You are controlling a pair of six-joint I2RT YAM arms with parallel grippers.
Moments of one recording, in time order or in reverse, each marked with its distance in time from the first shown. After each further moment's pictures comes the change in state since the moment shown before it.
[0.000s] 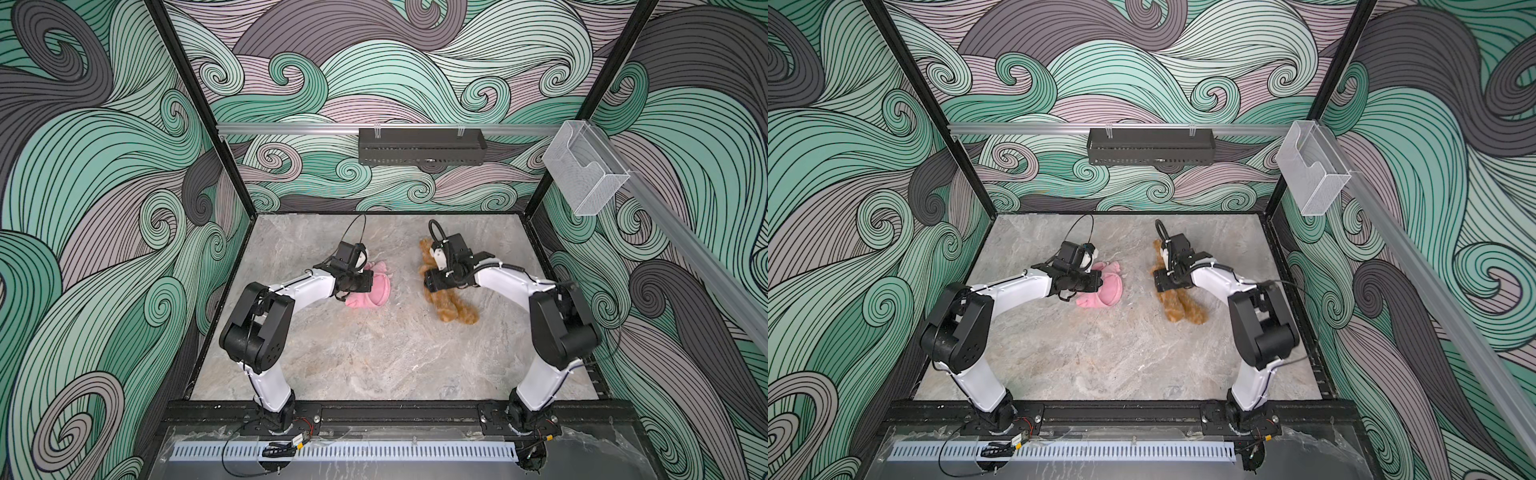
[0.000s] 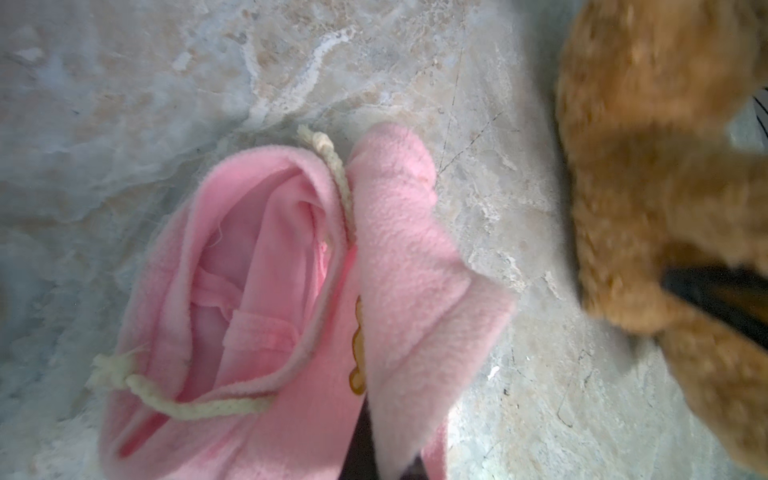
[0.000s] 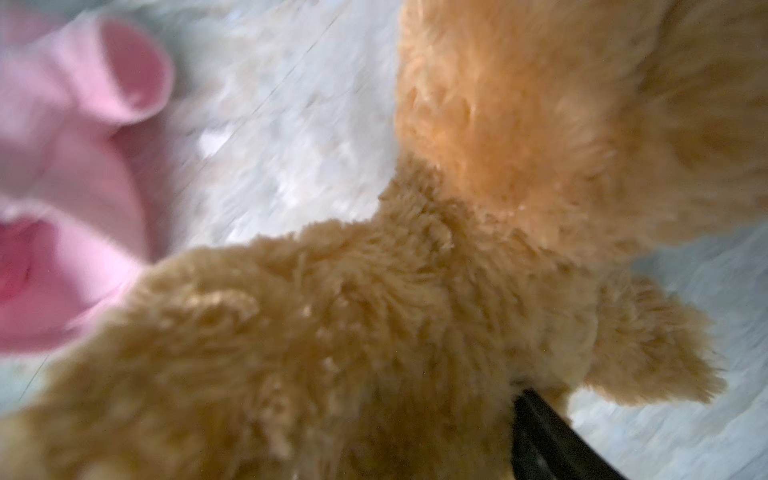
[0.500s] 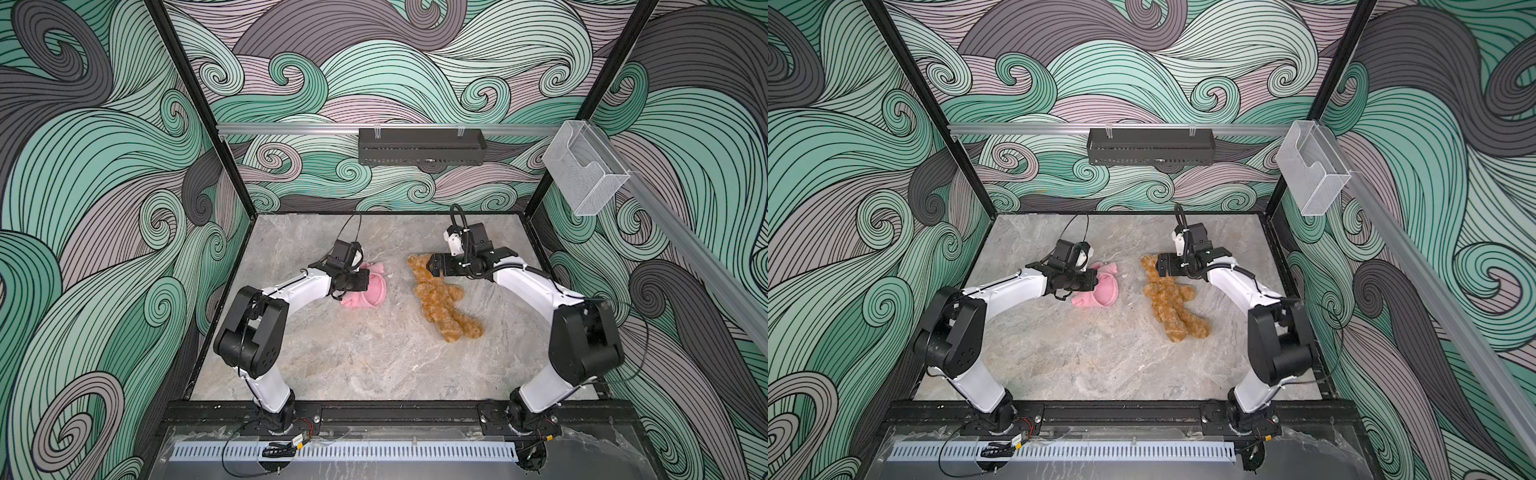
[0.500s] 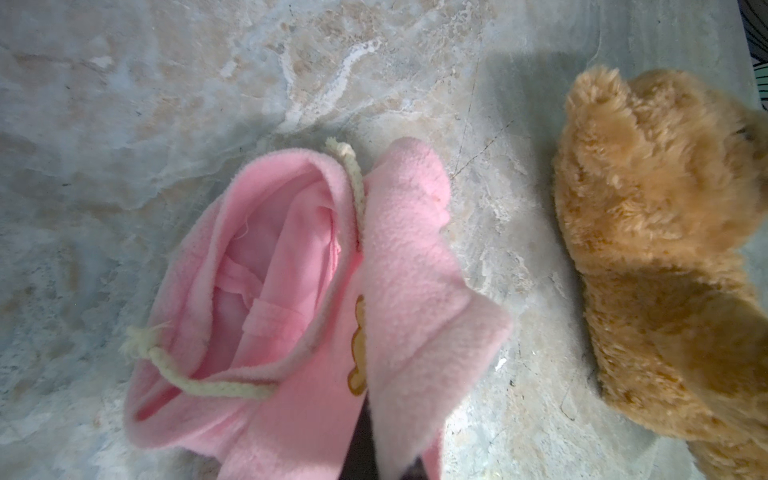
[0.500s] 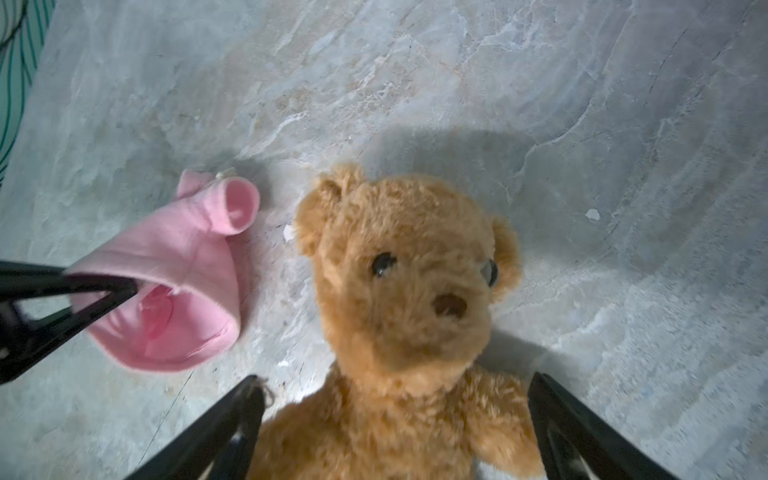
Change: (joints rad) left arm 0.011 -0.032 0.003 -0.047 -0.011 -0.002; right arm -0.109 -0.001 0.082 0.090 -0.098 0.108
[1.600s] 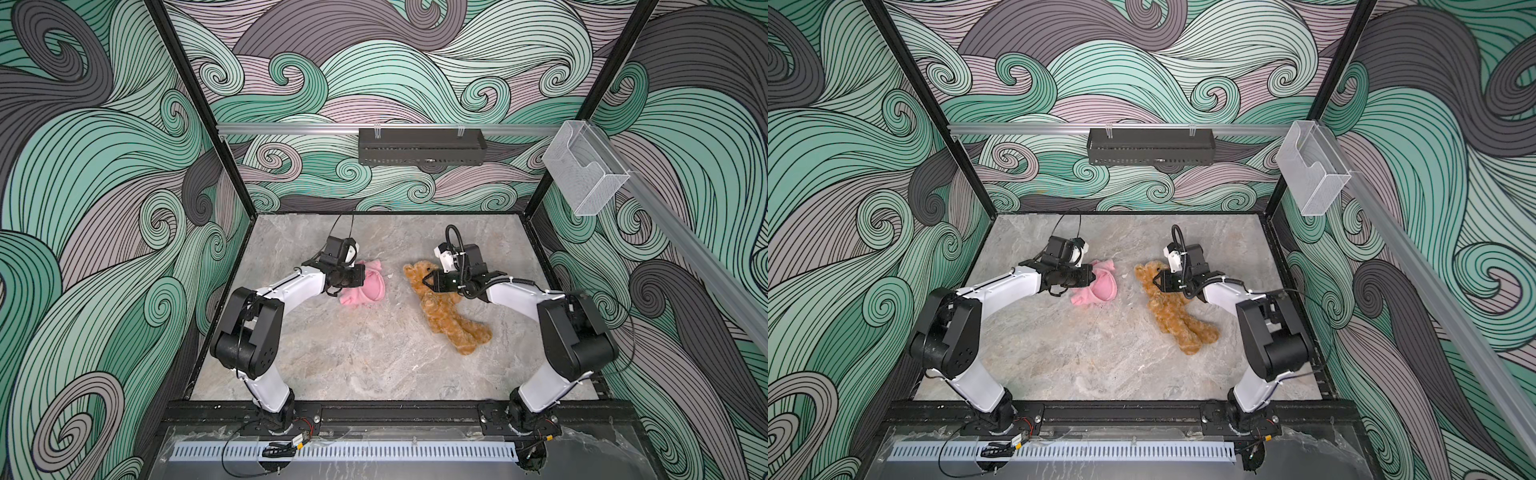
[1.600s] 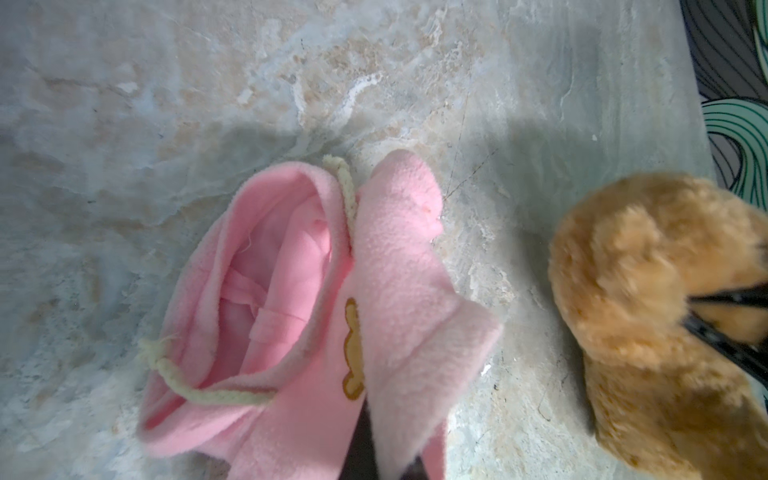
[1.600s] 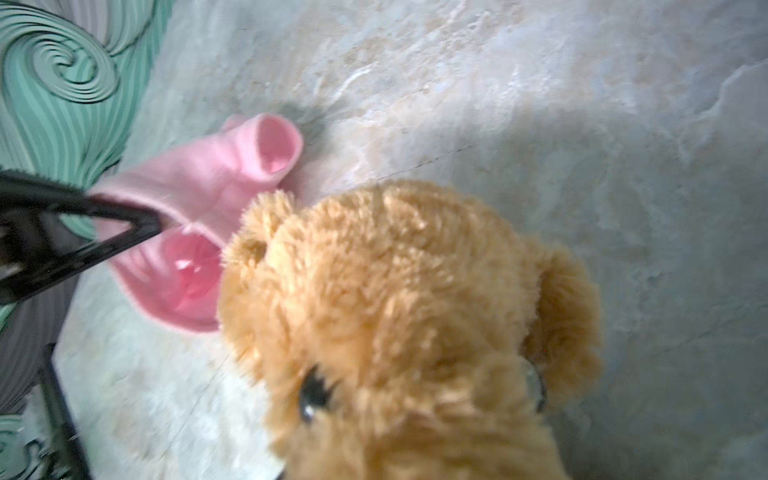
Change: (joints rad) left arm 0.059 -0.018 0.008 0.013 0.088 0.019; right arm 0.026 -0.074 -0.316 0.373 -0.259 0.034
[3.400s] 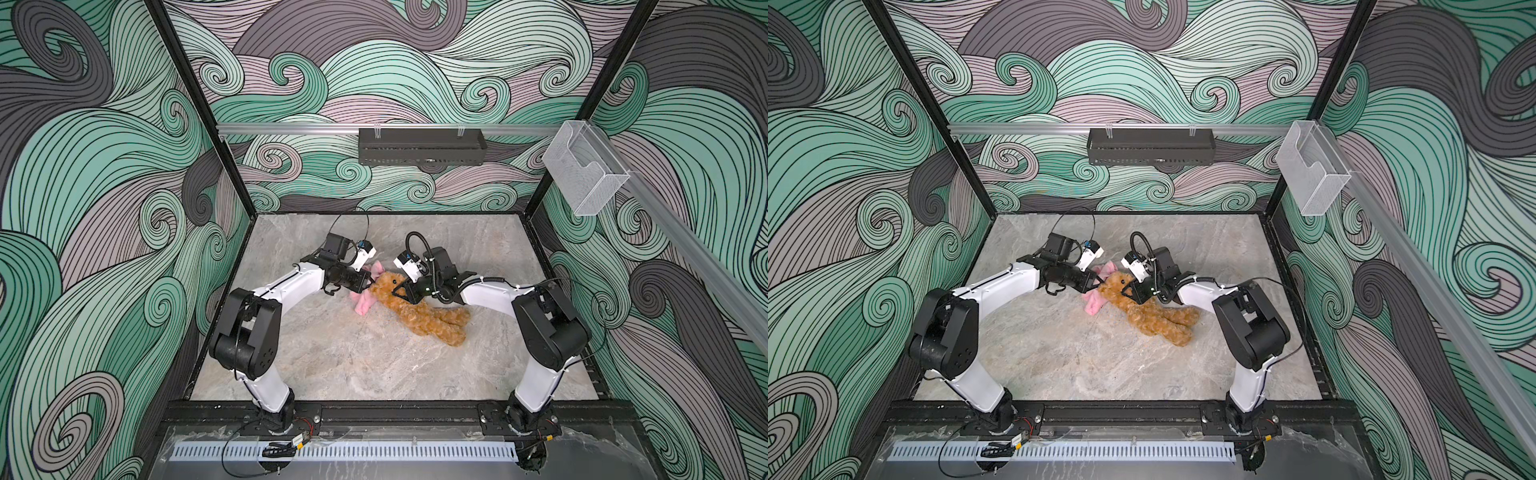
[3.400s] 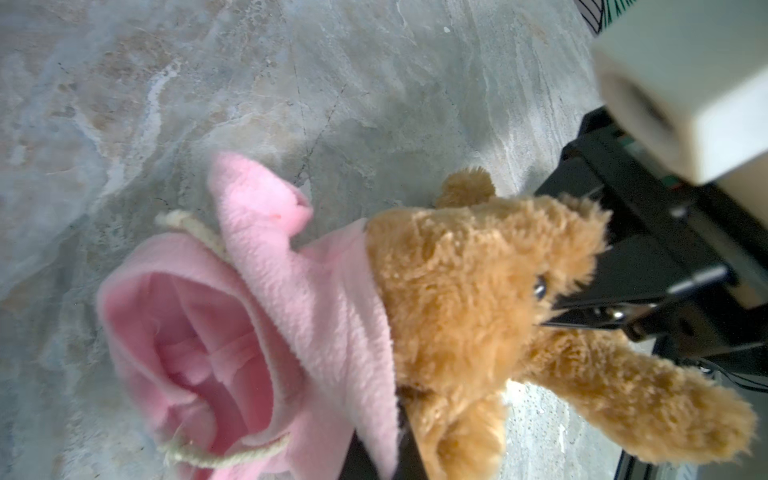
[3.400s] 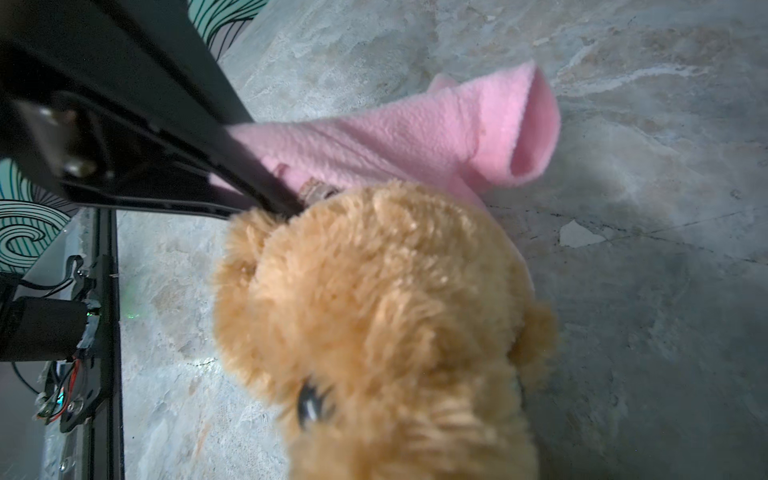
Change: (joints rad) left arm 0.000 -0.003 0.056 -0.138 0.274 0.375; right arm 0.211 0.183 0.114 0.085 -0.085 -0.235
